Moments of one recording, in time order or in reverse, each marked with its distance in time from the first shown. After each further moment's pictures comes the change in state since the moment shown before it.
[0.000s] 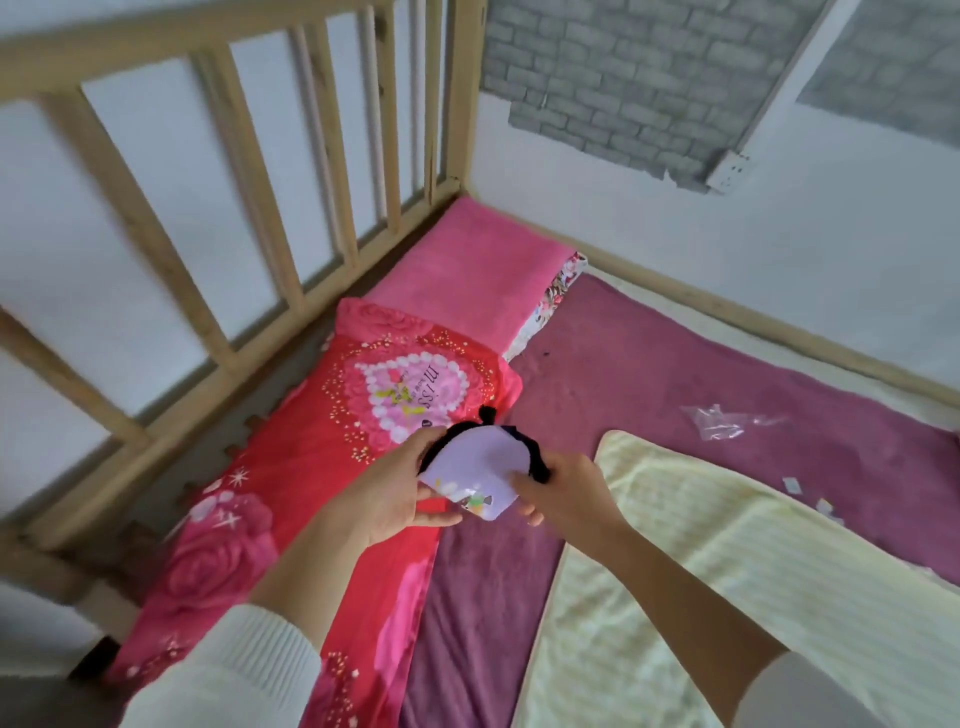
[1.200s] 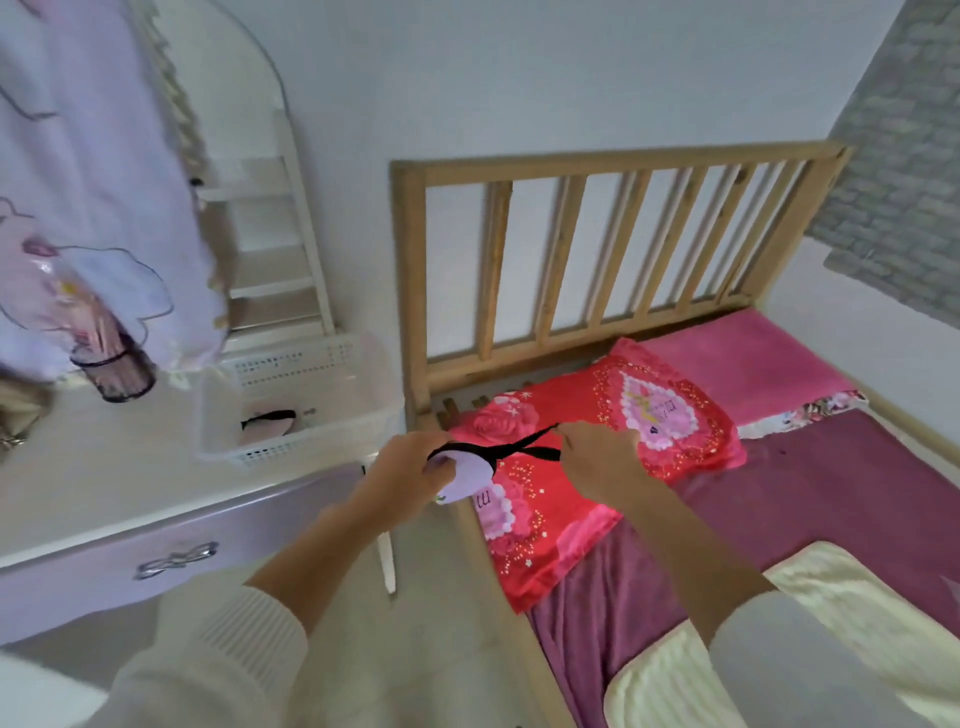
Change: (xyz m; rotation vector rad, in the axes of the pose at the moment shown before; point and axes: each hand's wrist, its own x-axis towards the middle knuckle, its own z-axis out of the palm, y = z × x) left_hand -0.380 -0.215 -0.026 0.923 1.059 0.494; right_hand -0.258 -0.101 0.127 -0.959 -0.222 -0.727
